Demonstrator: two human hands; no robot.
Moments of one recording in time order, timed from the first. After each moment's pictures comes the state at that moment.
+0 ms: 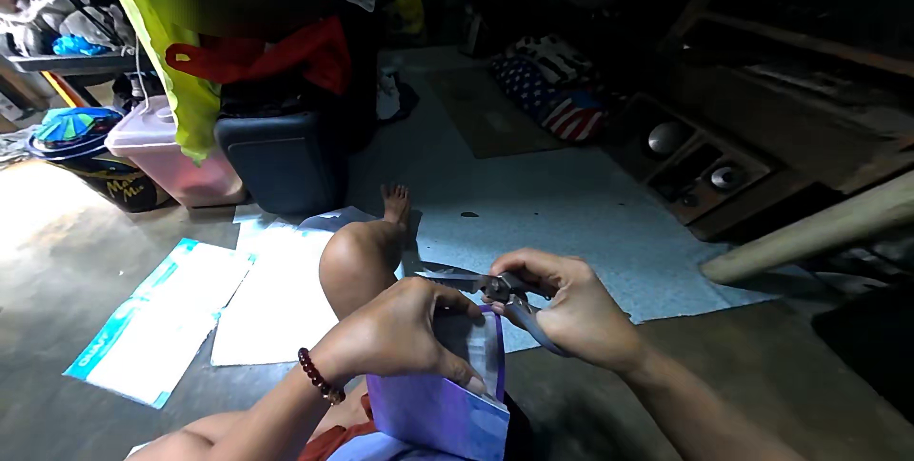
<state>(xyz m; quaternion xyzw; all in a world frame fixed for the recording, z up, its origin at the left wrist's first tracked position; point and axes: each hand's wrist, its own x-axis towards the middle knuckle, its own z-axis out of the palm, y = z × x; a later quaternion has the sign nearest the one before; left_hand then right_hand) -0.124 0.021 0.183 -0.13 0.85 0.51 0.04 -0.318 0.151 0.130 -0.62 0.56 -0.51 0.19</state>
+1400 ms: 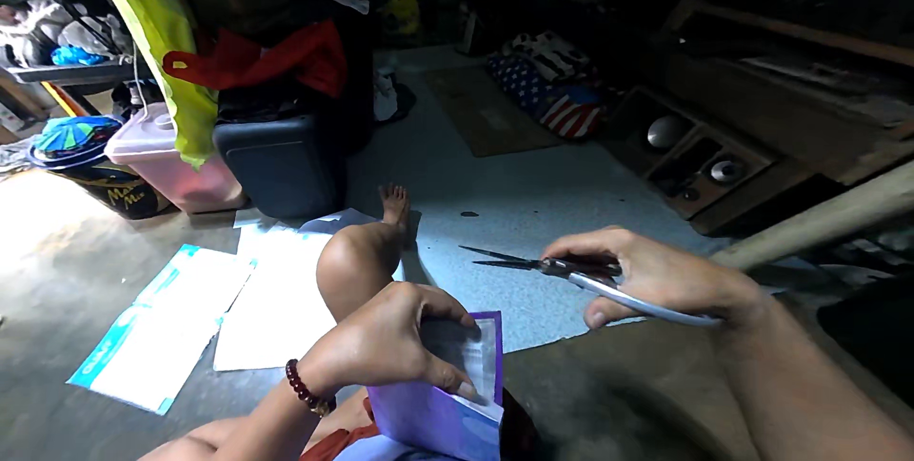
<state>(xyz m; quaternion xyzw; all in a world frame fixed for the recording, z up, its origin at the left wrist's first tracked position) -0.114 0.014 0.169 -0.06 0.86 0.51 -0.02 -0.407 0.170 0.165 -0.64 0.62 -0.31 0.34</state>
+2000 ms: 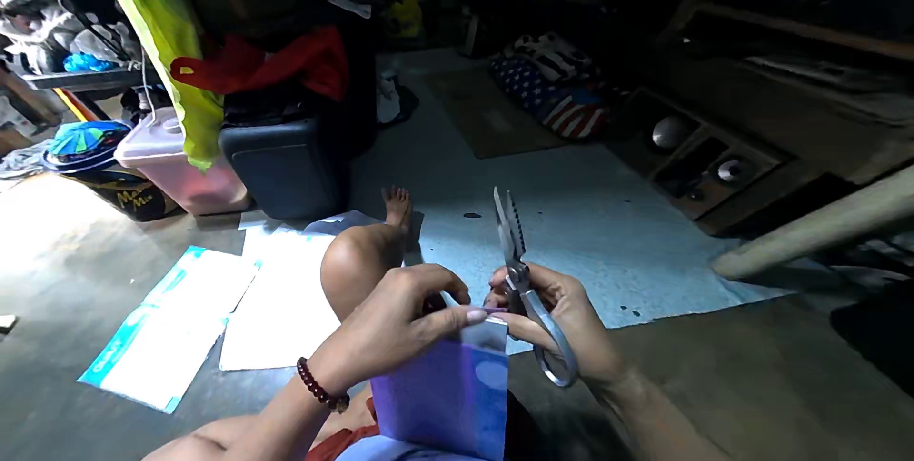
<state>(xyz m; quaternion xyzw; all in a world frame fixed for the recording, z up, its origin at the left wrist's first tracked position) -0.119 0.014 0.157 -0.07 0.88 0.44 -0.15 -0.302 0.158 0.104 -0.49 0.49 -0.65 0.31</state>
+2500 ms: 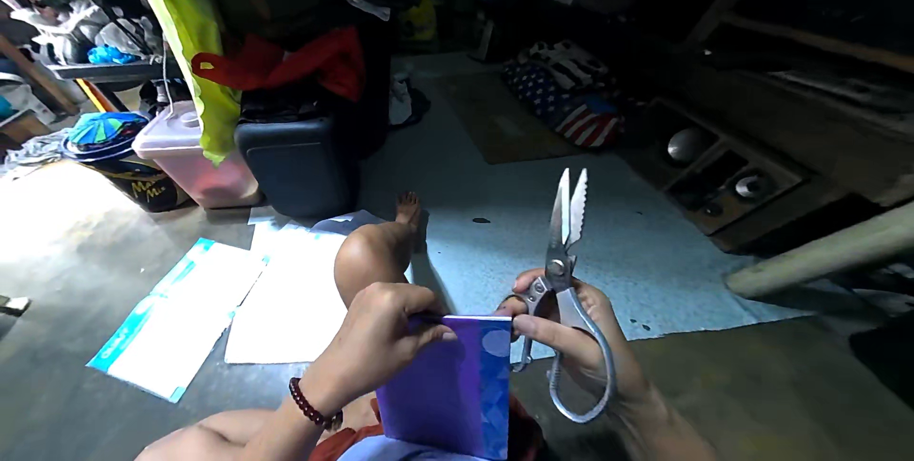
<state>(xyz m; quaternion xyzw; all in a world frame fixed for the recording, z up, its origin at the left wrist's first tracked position) -0.093 0.009 0.128 -0.08 0.90 0.34 -0.25 -0.296 0.159 0.104 -0.47 0.42 -0.70 0.33</state>
